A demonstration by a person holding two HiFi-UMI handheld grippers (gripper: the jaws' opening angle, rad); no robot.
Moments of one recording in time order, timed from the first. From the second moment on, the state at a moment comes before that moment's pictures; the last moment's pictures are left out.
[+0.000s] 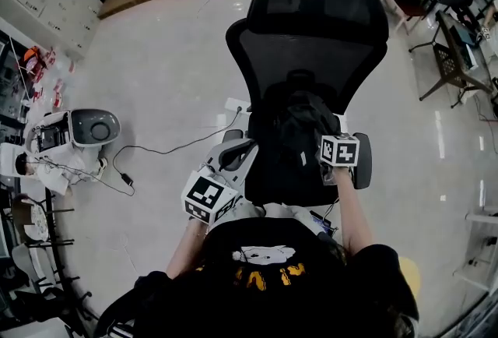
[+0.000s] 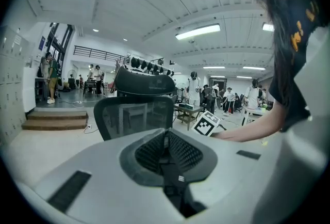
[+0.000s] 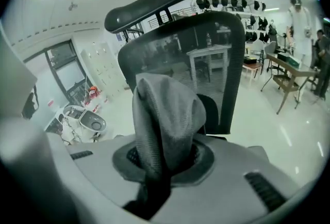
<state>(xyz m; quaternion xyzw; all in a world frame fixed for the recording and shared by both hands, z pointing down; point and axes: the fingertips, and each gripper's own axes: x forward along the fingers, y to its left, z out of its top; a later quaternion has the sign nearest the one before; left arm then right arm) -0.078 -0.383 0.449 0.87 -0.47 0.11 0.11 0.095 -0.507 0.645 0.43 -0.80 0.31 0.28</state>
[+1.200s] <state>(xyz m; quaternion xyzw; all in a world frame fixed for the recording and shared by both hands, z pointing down) -0.066 -0.307 0.447 0.93 -0.34 0.09 0.09 0.081 -0.327 0.465 0.54 -0.78 0.28 0.14</state>
